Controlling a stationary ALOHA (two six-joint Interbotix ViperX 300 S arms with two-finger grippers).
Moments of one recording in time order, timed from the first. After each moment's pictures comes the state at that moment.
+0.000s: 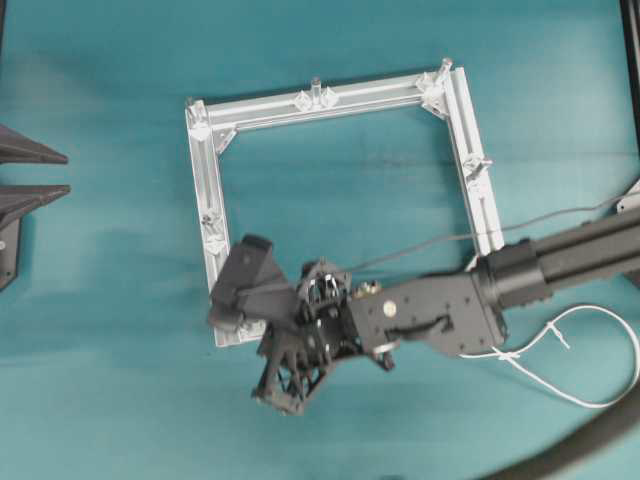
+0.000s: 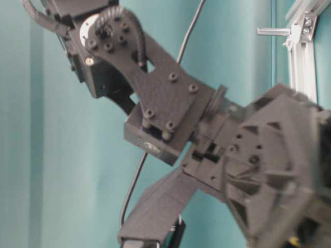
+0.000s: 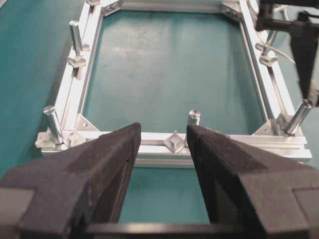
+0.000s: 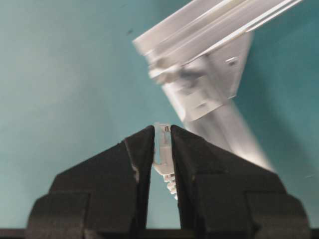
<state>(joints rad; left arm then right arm) 0.17 -1.37 1.33 -0.06 0.31 0.04 0.26 0.40 0.04 -0.13 0.55 0.81</state>
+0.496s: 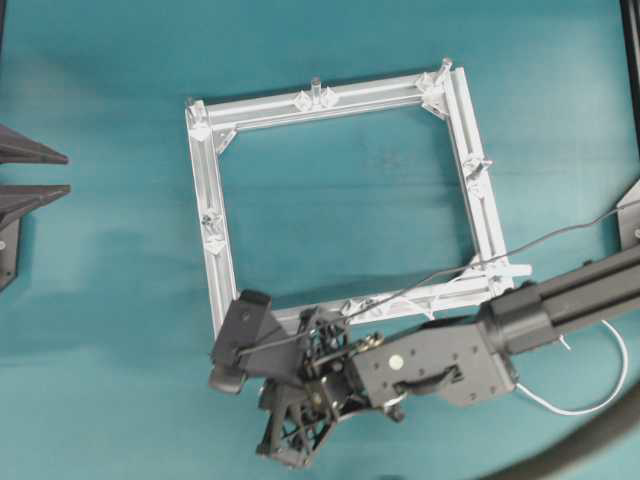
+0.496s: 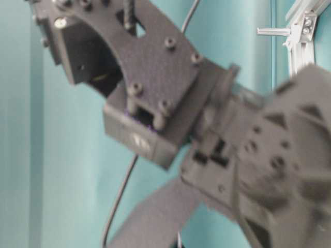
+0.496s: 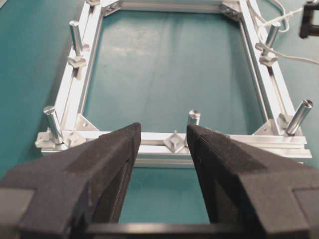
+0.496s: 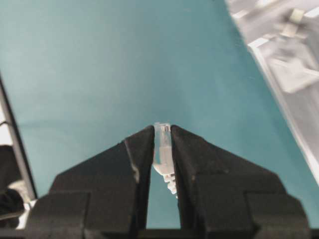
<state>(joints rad) 0.17 -1.37 1.33 -0.06 0.31 0.04 0.35 0.44 -0.02 -0.13 0.56 0.84</state>
